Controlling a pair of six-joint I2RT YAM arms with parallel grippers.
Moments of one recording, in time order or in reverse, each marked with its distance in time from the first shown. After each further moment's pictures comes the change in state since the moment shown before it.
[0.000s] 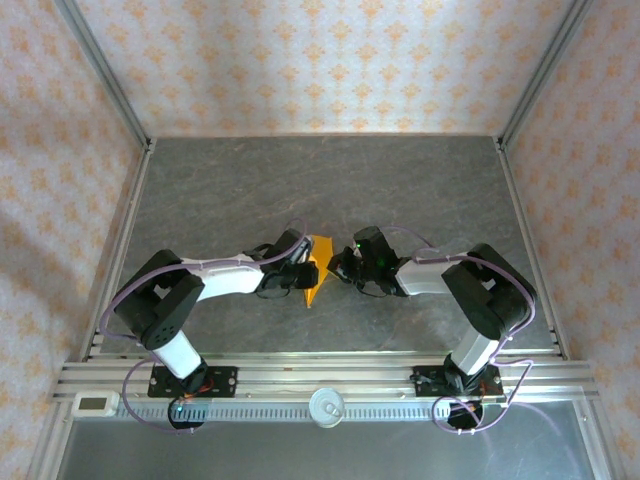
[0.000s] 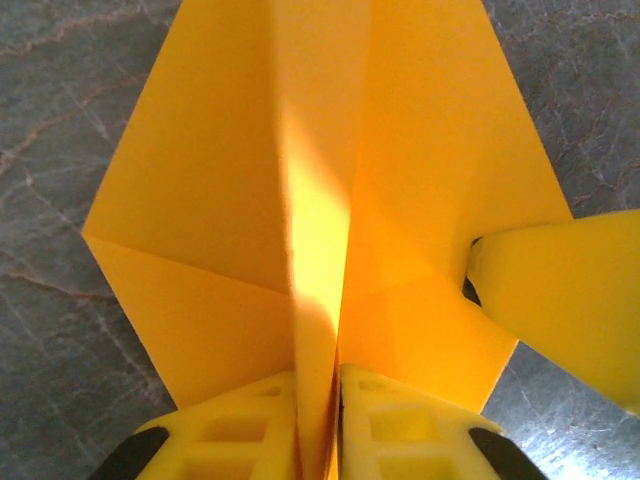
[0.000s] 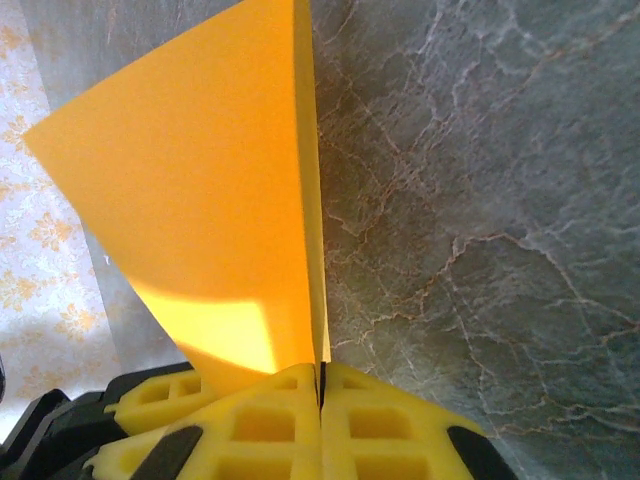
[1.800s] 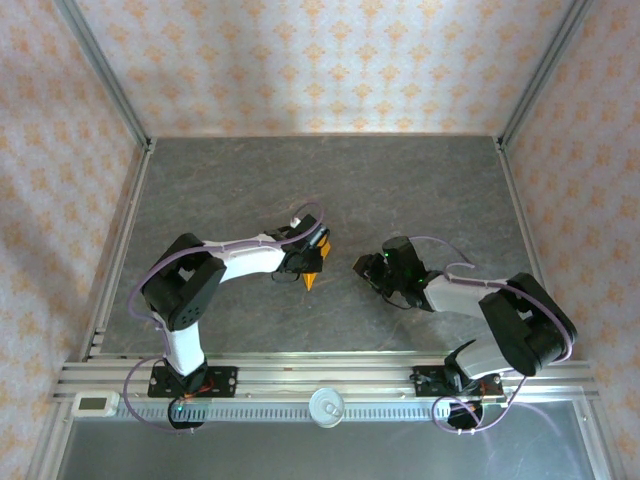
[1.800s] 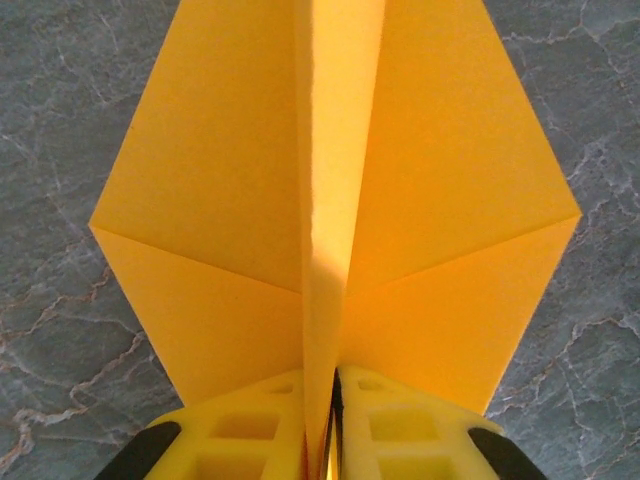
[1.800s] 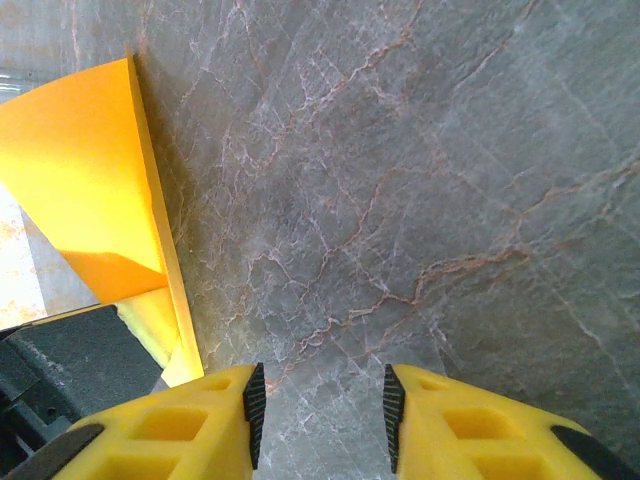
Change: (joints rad) left arm -0.005 0.175 0.276 -0.248 -0.241 -0.018; right arm -0.103 -0.260 -0.200 -0.098 0.131 -0.019
